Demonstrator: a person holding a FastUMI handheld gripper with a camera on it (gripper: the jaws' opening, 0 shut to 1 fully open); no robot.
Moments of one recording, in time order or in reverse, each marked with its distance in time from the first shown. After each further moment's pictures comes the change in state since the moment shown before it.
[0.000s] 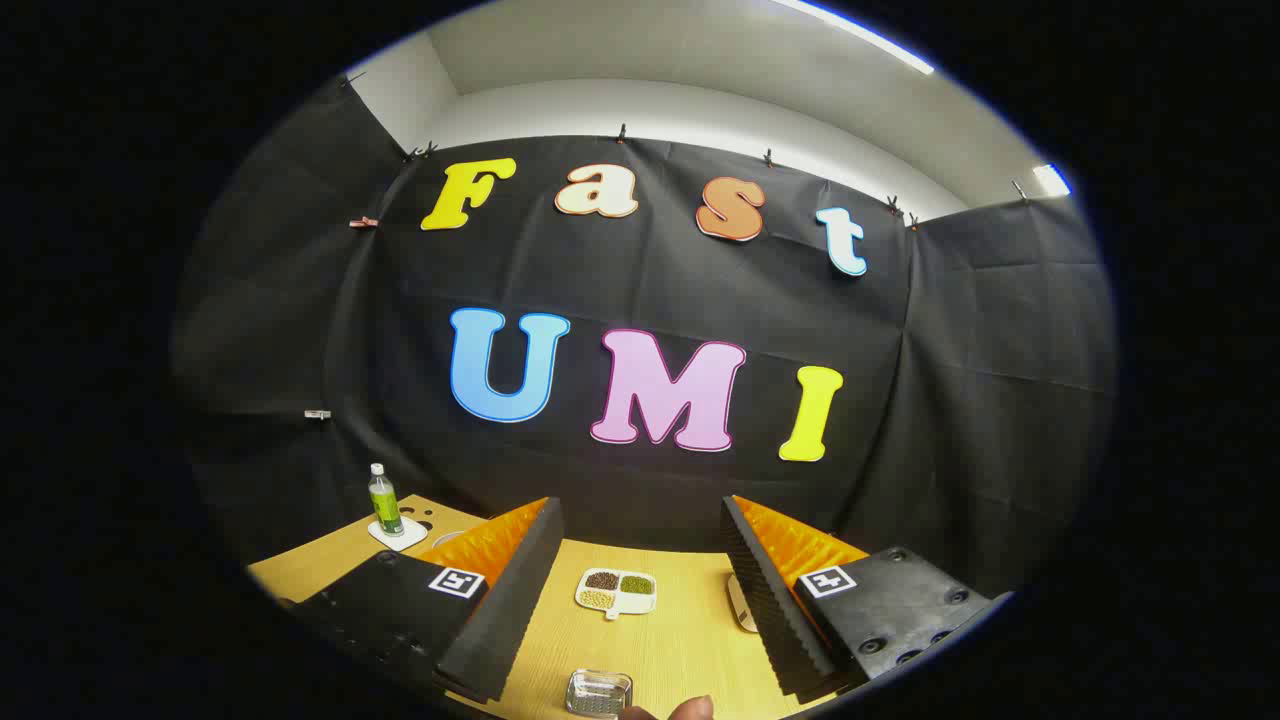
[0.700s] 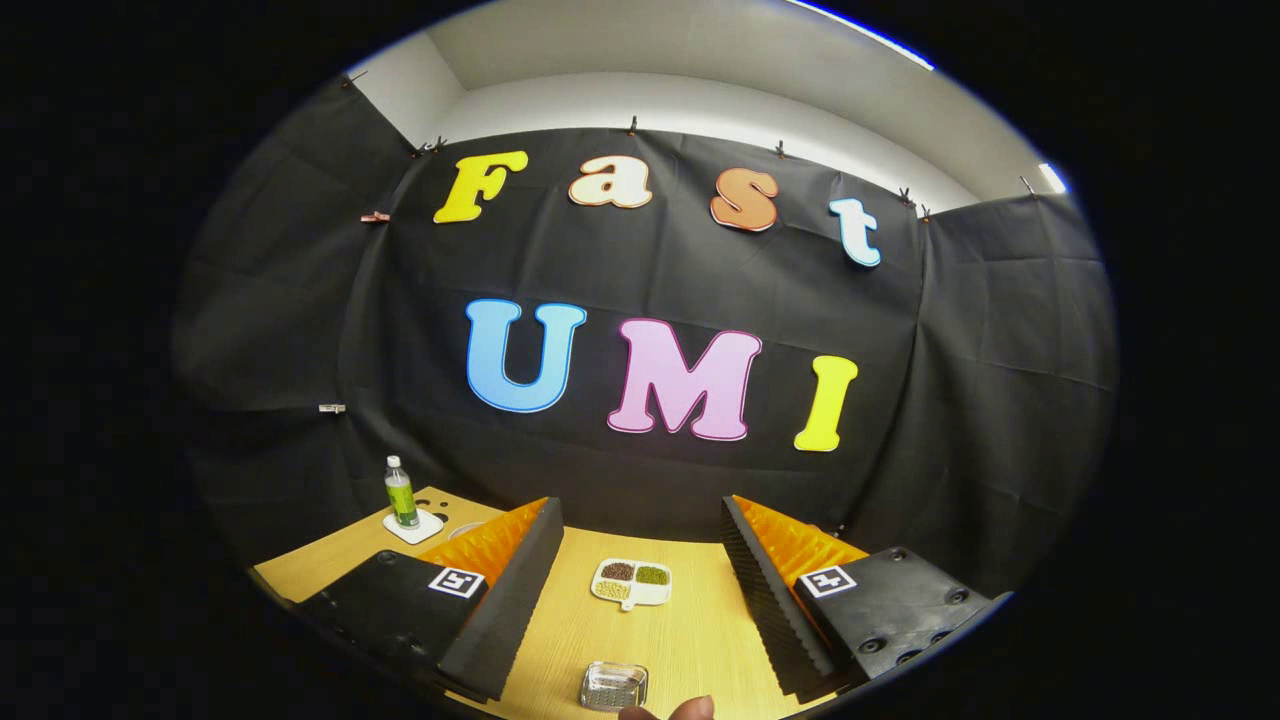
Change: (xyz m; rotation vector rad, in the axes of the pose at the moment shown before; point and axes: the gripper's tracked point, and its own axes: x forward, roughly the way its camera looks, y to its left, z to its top) arm -0.005 0.020 -0.006 0.002 0.027 0.046
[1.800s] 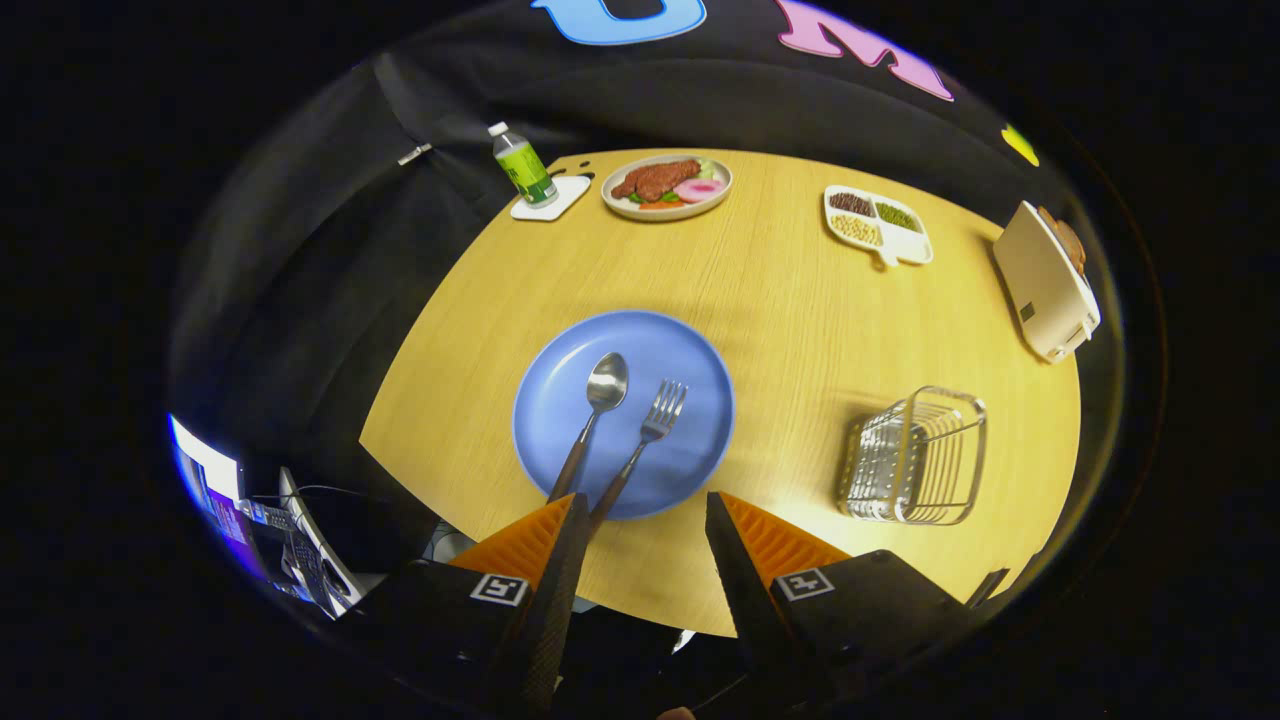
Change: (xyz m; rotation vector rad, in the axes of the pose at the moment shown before) arm -0.064 0.215 -0.314 0.146 1.147 0.437
